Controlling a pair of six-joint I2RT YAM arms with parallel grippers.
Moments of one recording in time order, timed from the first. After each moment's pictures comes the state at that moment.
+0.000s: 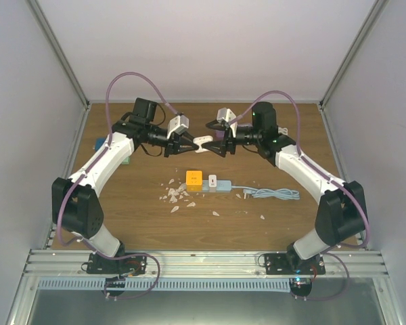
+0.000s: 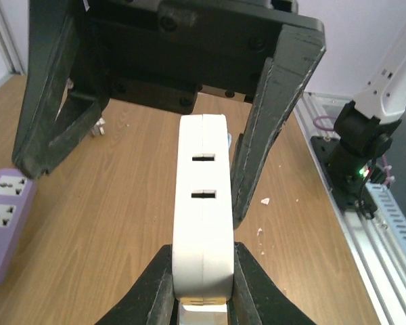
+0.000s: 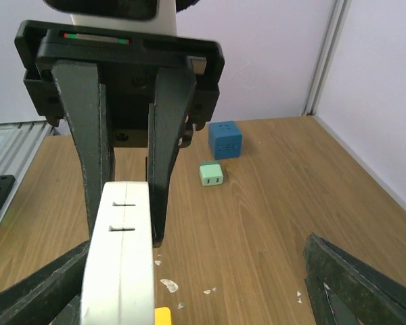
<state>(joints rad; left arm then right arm) -0.32 1.61 1.41 -0.65 1.12 0.69 0.42 1.55 1.20 -0.01 -0.93 -0.33</state>
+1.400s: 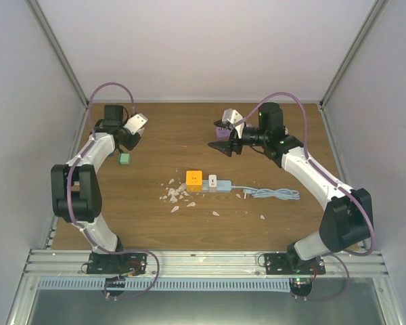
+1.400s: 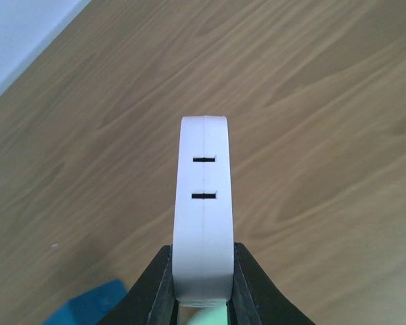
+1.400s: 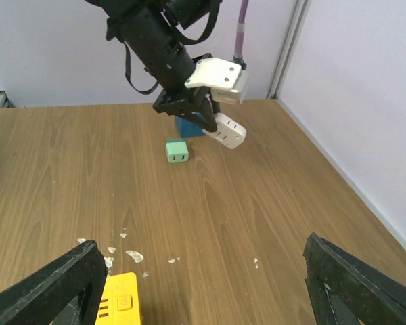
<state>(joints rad) 0.02 1.70 1.26 -0.45 0.15 0.66 0.39 1.49 1.19 -0.09 -0.85 -0.45</state>
